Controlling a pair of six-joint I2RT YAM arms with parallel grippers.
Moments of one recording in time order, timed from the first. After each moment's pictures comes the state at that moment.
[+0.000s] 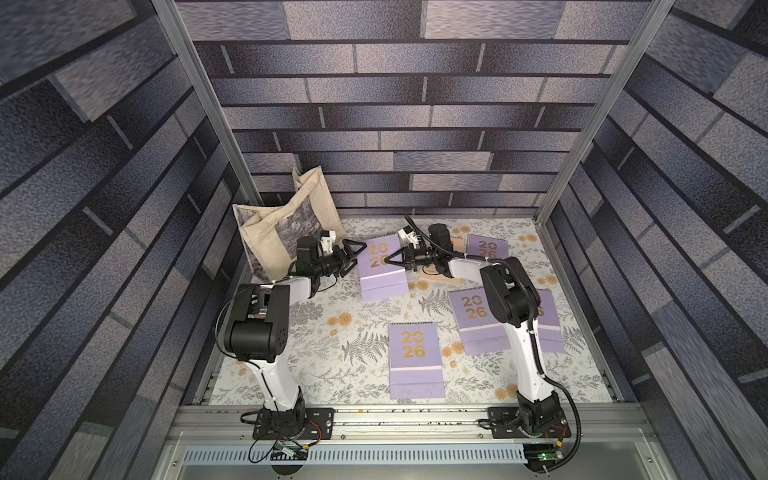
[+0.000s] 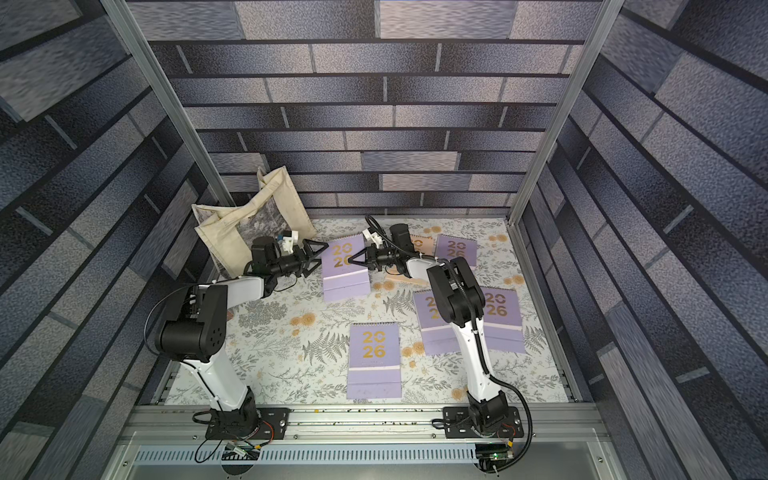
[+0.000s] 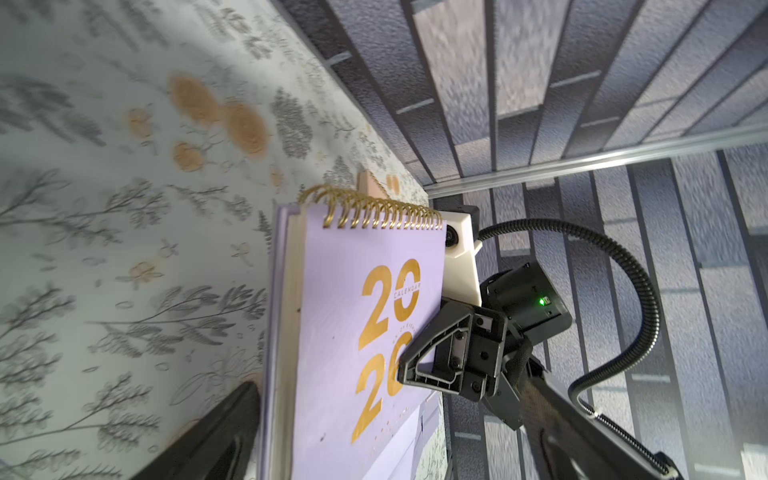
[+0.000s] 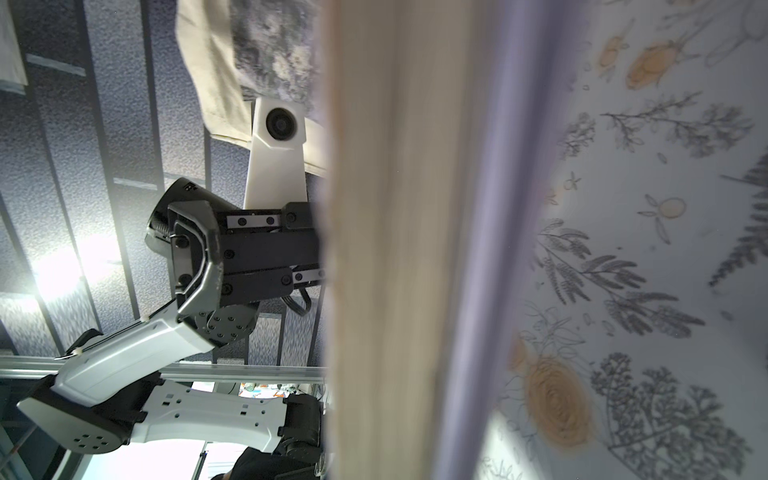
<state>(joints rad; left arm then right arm) -0.05 1.77 0.96 0.47 0.89 -0.94 0.43 2.27 1.54 0.36 -1.15 0.90</state>
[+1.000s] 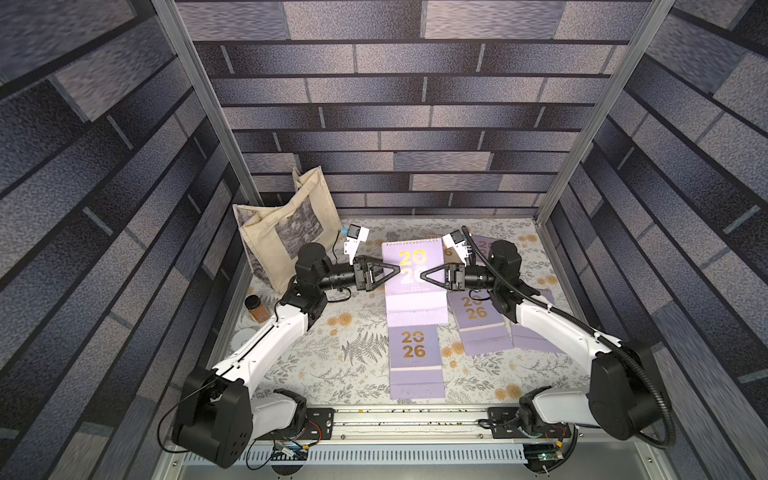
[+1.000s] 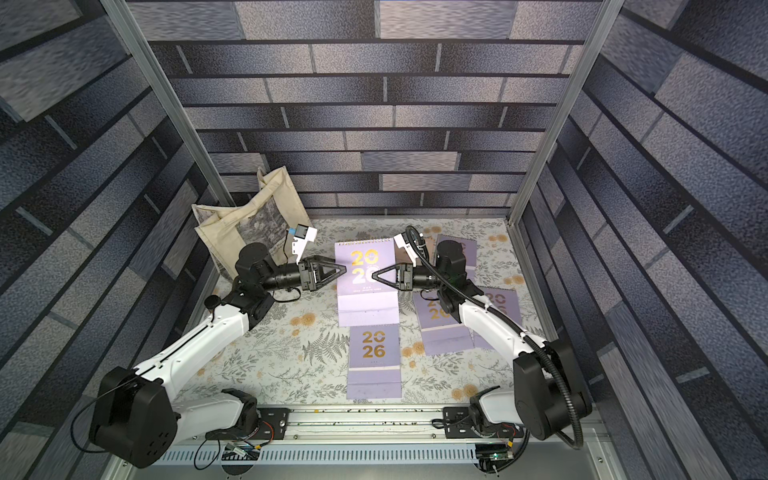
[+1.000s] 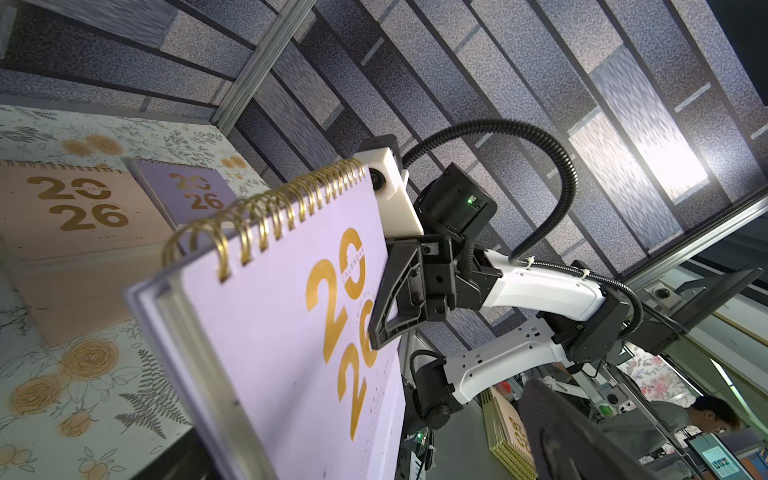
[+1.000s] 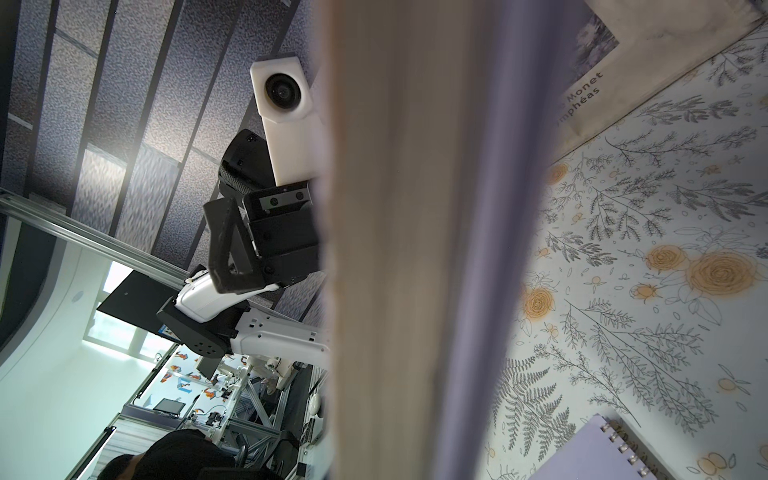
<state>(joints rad) -0.35 1.21 0.81 0.43 1.04 -0.77 0.41 1.34 0.83 0.38 -1.11 0.82</state>
